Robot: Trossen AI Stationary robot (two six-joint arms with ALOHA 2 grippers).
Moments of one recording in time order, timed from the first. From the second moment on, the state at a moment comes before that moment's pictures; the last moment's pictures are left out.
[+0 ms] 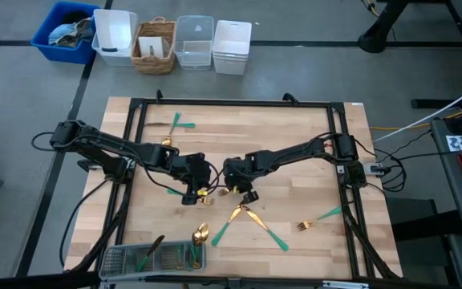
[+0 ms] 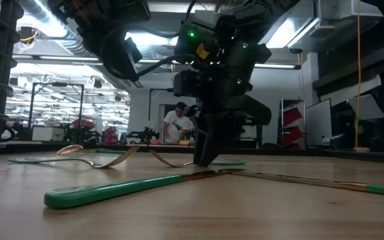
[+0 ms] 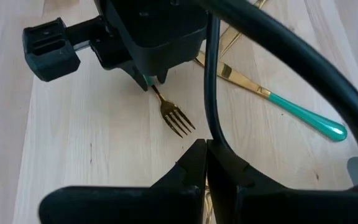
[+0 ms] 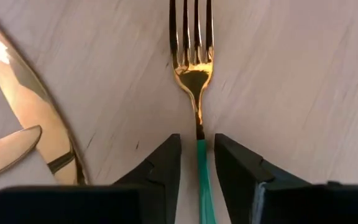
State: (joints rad) left arm -0.14 1.38 0.92 -0.43 -0.01 -0.07; right arm 0.03 2.08 1.39 -0.50 -0.12 -0.39
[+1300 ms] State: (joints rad) left arm -0.14 1.10 0.92 -0.54 -0.03 -0.13; right arm 0.03 2.11 1.48 -0.60 -0.14 -0.34
